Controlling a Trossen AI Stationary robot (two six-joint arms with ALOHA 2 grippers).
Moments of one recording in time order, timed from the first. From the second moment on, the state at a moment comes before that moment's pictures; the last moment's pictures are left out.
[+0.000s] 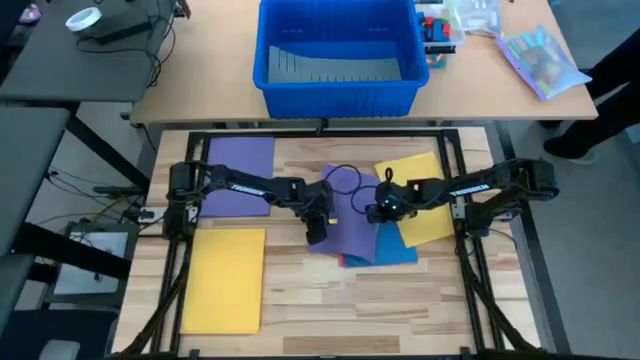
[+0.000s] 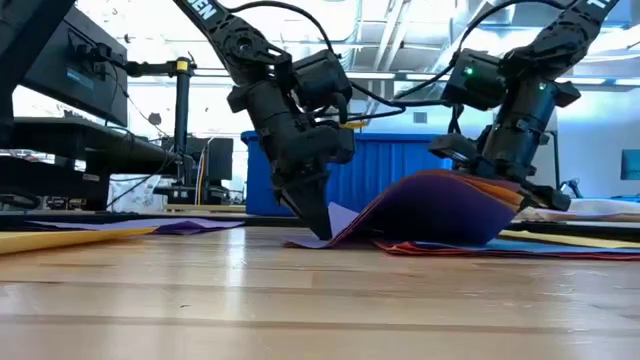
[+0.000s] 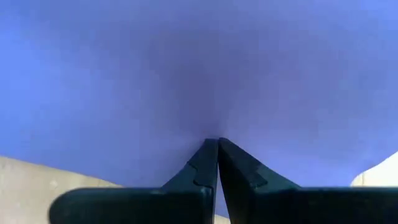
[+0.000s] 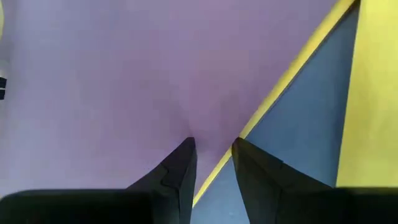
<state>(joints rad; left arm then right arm) 0.13 1.98 1.23 -0.29 0.18 -0.15 -0.17 1.43 0.58 -0.25 -0.03 1.18</state>
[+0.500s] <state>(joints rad) 0.13 1.98 1.23 -0.28 0.18 -0.15 -0.18 1.42 0.58 -0.15 -0.18 1.22</state>
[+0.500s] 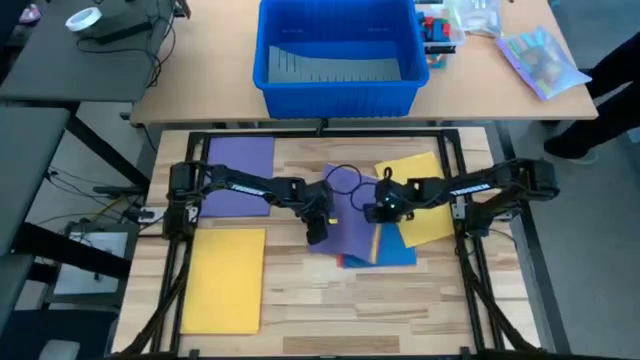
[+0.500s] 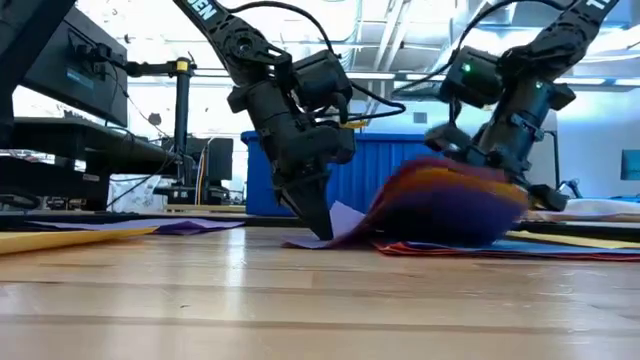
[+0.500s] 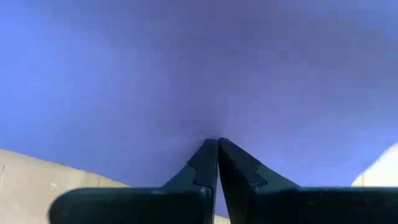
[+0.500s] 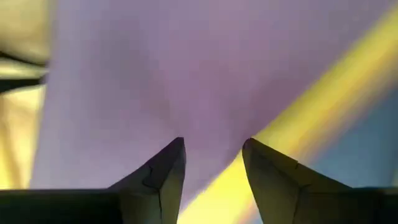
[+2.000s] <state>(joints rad) 0.12 1.98 1.23 -0.27 0.21 -0.11 -0.06 1.41 0.53 0.19 -0.09 1.48</state>
